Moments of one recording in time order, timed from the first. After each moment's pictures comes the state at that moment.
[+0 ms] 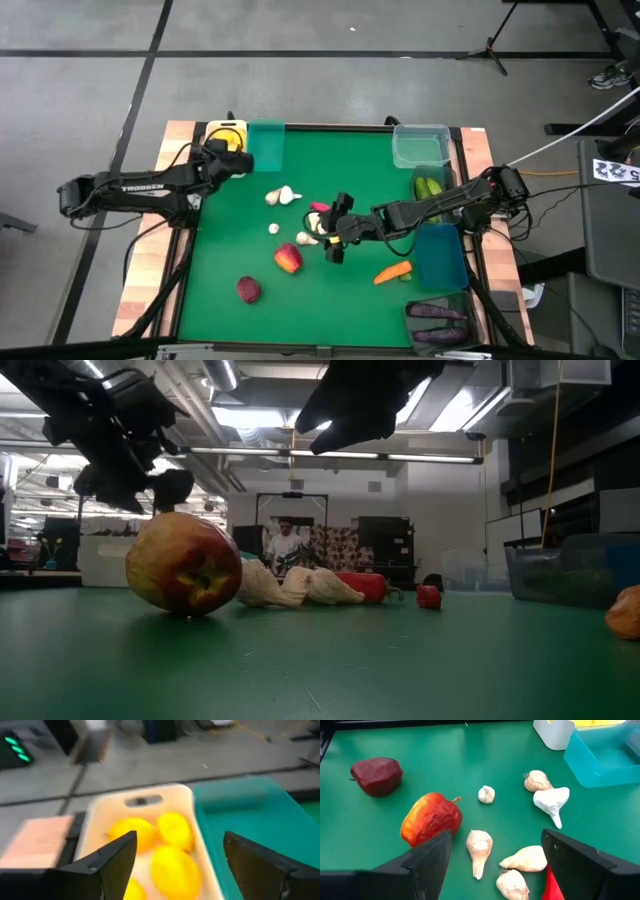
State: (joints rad) left arm 0.40 0.91 0.40 -0.30 -0.97 -0.65; right arm 0.26 1.72 1.28 -0.23 0.35 0.24
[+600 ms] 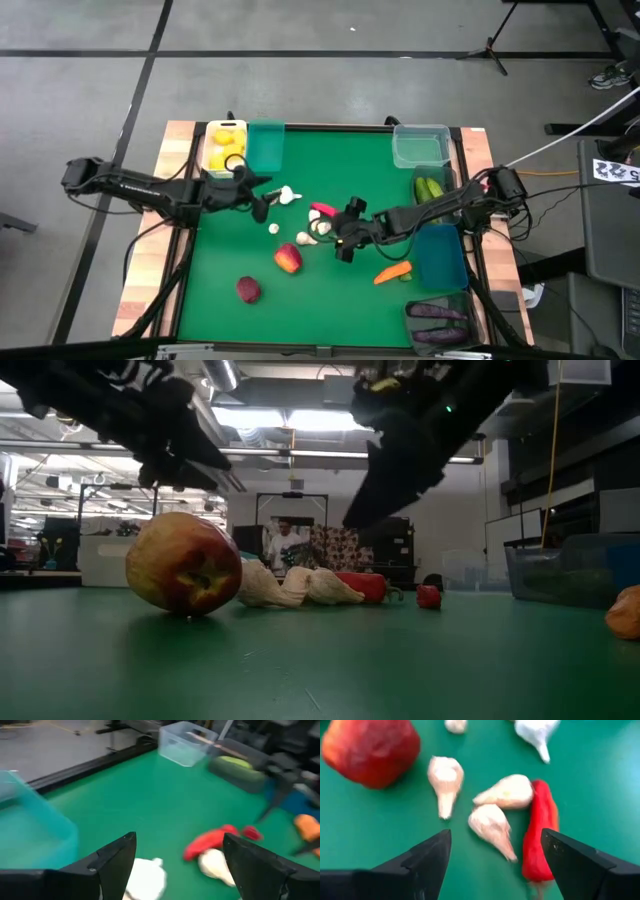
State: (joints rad) left arm -0.06 0.91 0.40 0.06 -0.53 -0.48; right arm 0.25 1.74 1.08 -0.21 0.41 0.32
